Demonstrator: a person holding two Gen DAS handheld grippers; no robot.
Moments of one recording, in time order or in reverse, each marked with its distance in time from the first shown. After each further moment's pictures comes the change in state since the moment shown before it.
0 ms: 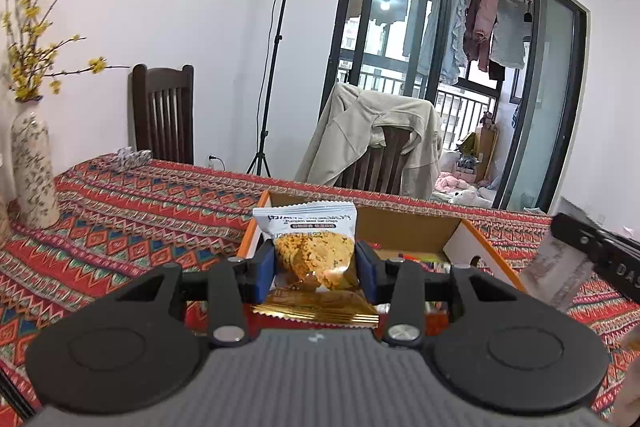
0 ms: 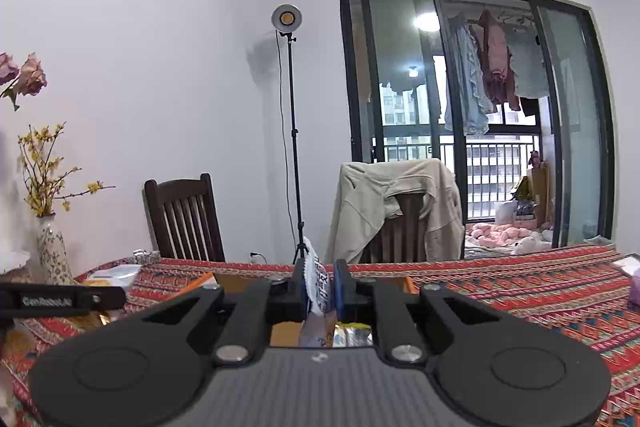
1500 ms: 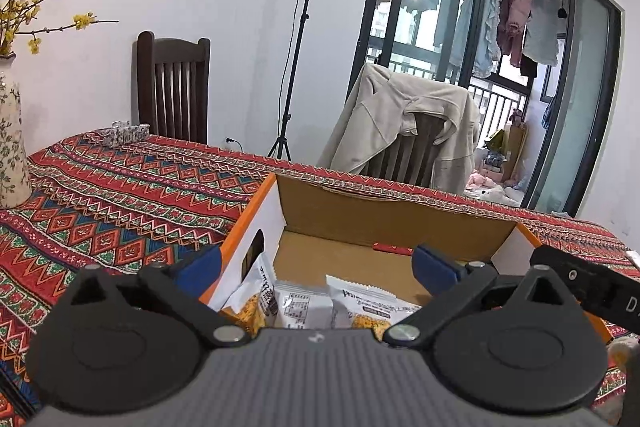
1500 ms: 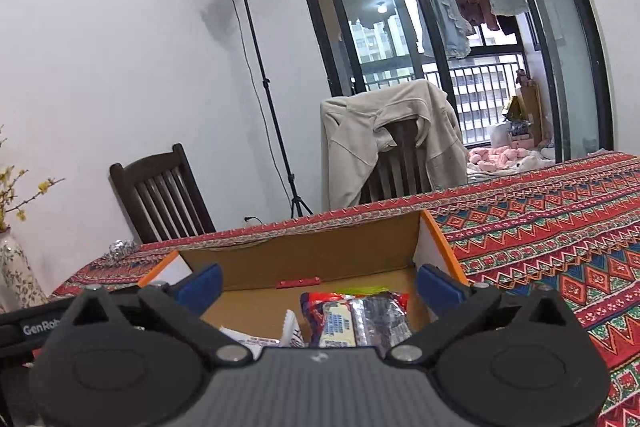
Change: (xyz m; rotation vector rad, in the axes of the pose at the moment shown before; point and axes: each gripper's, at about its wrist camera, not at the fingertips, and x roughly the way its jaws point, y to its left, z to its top) left arm 0.102 0.000 -0.013 -0.047 0.035 0.082; right arm 0.116 -0.025 -0.043 0.184 0.162 -0.026
